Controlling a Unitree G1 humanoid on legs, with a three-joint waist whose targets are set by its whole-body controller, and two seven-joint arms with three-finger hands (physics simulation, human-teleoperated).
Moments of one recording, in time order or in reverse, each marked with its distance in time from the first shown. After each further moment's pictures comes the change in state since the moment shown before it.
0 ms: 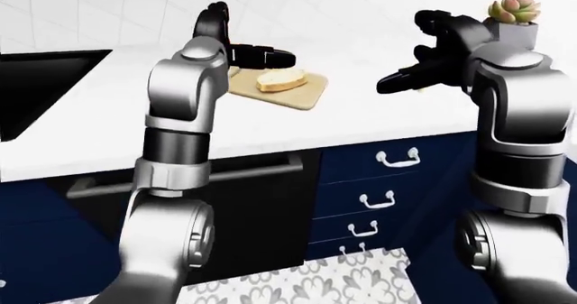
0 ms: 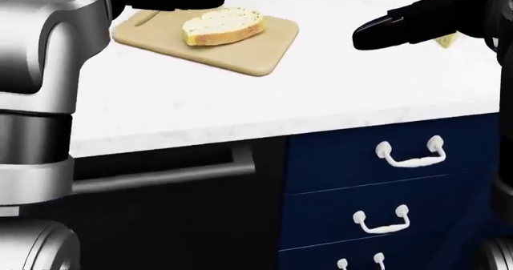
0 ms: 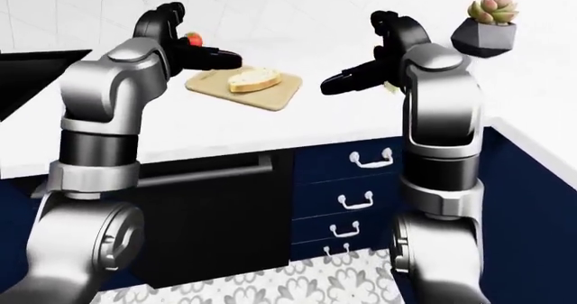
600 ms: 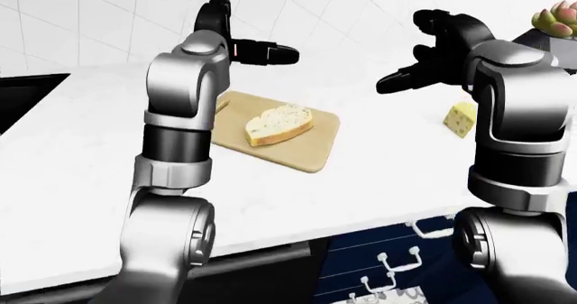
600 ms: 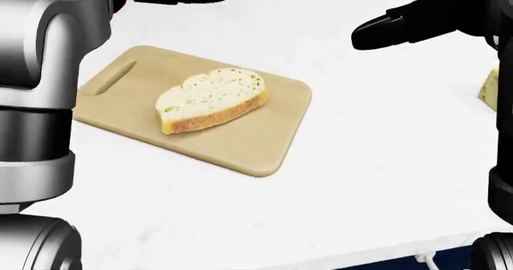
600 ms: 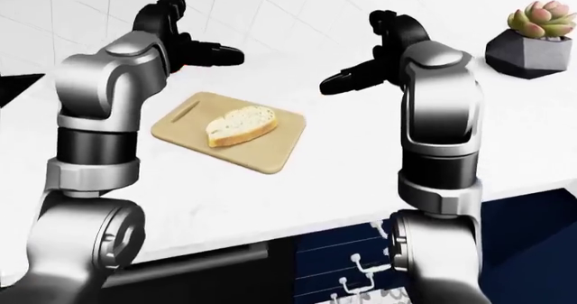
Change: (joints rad) left arm -0.020 -0.005 -0.003 -0.025 0.004 0.036 0.000; right arm -0.014 0.005 0.007 -0.001 -0.040 0.018 0.038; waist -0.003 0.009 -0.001
